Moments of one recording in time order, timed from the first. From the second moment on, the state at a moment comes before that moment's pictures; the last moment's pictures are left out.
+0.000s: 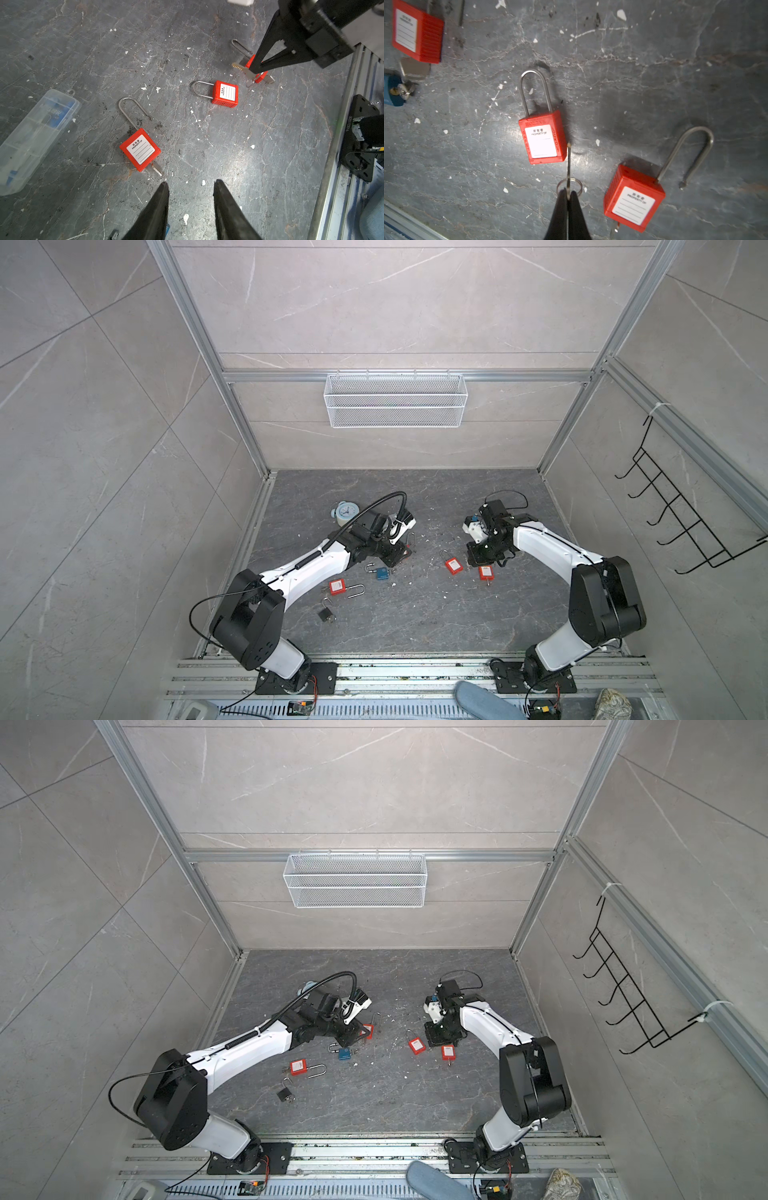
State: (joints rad) left arm -0.66 1.51 1.02 -0.32 0.37 0.07; right arm 0.25 1.64 1.09 -0.82 -0.24 0.00
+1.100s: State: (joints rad) left arm -0.70 1.41 0.95 -0.28 0.34 0.01; right arm 0.26 1.69 1.07 -0.77 -0.31 0.13
